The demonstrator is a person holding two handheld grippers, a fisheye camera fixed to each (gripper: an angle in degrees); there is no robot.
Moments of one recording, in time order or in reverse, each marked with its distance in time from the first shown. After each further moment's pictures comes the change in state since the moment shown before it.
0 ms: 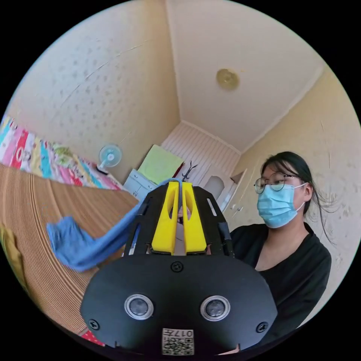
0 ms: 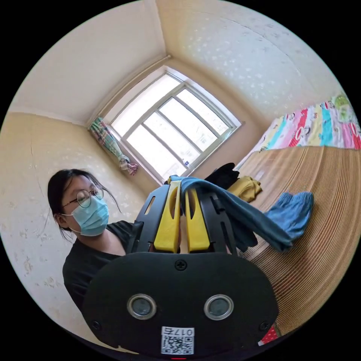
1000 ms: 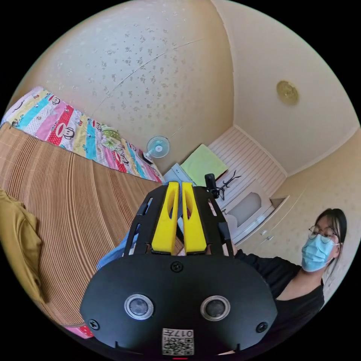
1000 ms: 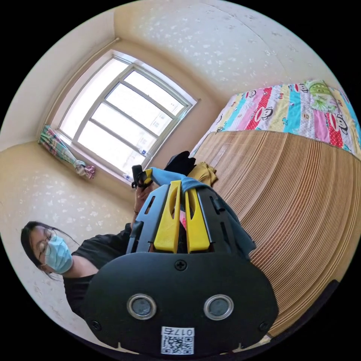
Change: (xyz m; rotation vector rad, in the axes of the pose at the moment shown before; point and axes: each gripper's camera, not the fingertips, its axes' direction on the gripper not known) left arm -0.168 -0.067 -0.002 -0.050 -0.301 -0.354; right arm 0.126 -0.131 0.049 -0.191 0.258 0.298
